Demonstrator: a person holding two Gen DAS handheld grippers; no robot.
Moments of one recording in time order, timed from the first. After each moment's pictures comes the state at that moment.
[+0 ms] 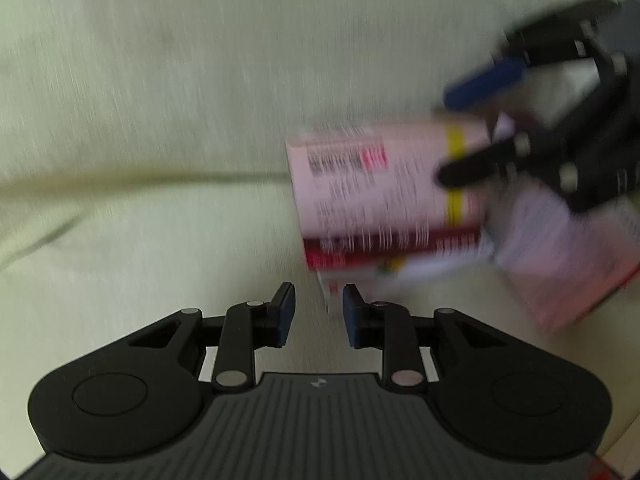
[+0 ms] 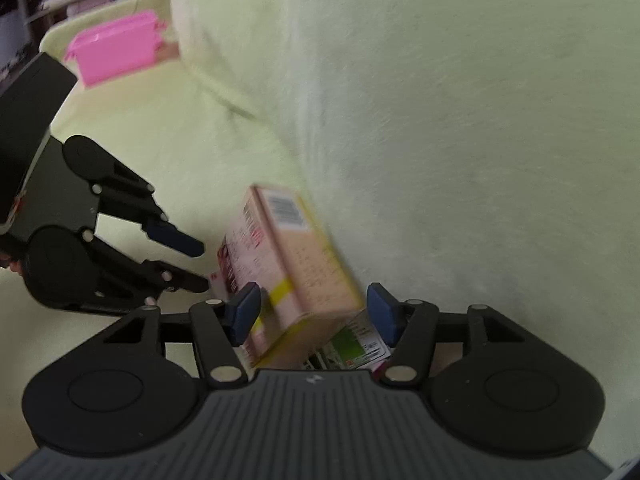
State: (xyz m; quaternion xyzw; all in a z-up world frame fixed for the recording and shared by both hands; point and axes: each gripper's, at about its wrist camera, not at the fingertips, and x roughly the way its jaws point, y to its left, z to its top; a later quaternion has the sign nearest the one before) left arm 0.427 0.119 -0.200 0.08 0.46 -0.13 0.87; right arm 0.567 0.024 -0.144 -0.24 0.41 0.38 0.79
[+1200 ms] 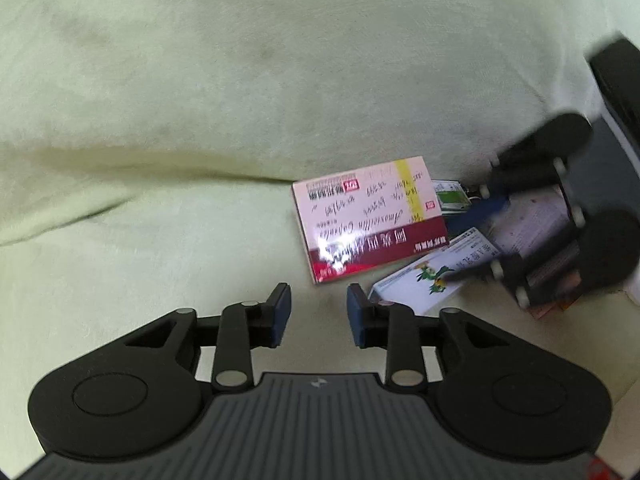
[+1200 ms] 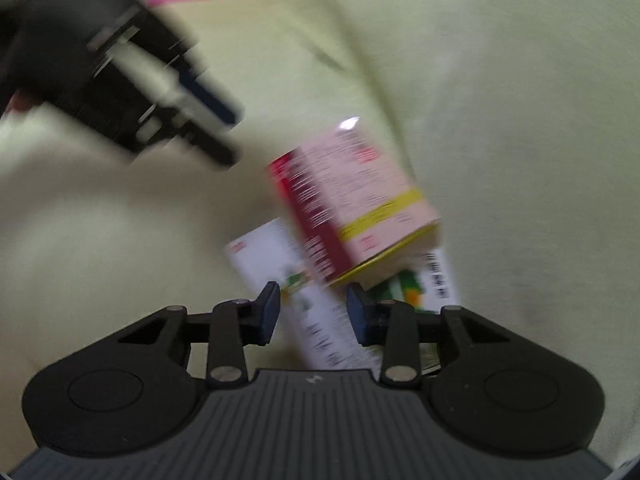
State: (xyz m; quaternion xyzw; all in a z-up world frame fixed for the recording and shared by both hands) left arm 0.407 0.176 -0.179 0.02 0.42 -0.13 0.90; right arm 0.503 0.040 -0.172 -0.34 0.40 0.43 0.74
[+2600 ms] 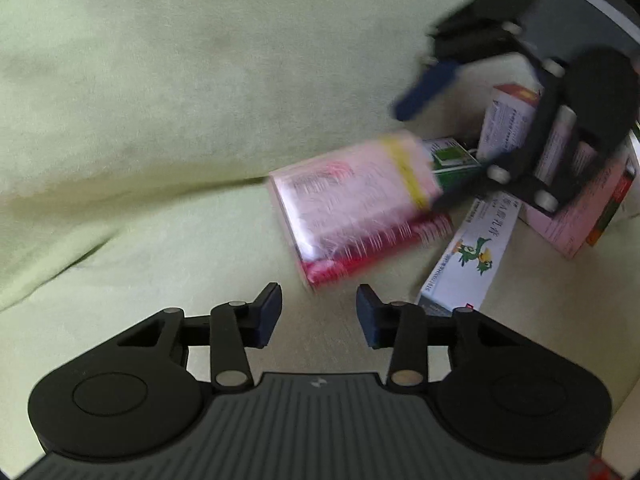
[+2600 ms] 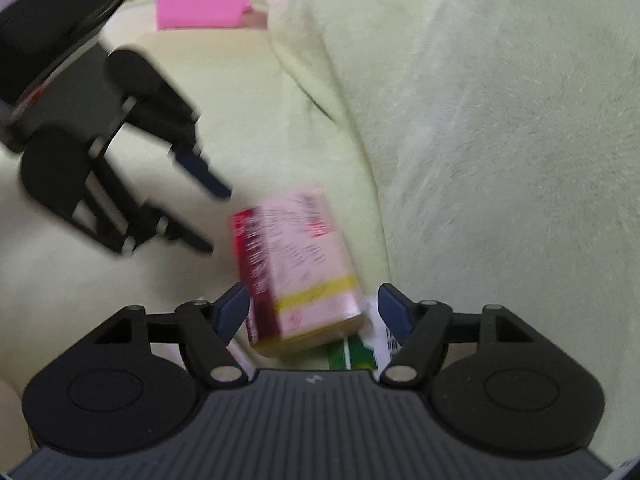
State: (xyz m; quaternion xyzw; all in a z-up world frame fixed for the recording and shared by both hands) left arm 0.415 0.153 -0.200 0.14 0.40 -0.18 0.89; right arm 0.558 0.057 -0.149 -0.32 0.36 0.47 0.74
